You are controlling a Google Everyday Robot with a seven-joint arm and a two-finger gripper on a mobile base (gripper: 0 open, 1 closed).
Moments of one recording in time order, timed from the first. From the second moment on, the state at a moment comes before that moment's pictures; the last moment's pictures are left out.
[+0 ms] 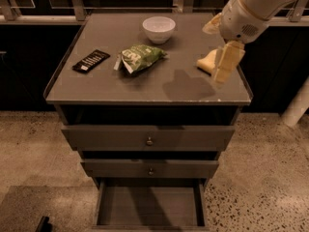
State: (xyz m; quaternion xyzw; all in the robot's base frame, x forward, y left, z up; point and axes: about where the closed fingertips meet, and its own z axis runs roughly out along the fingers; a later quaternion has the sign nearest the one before) arm 0.580 -0.159 0.946 -0.68 0.70 0.05 0.23
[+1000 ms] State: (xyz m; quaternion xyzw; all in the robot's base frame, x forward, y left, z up) arm 0.686 0.005 0.863 -0.72 0.61 0.19 0.25
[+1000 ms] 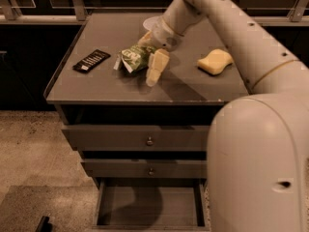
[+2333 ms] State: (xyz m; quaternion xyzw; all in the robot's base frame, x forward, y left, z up) arm 0.696 0.069 0.837 -0.74 0.59 0.22 0.23
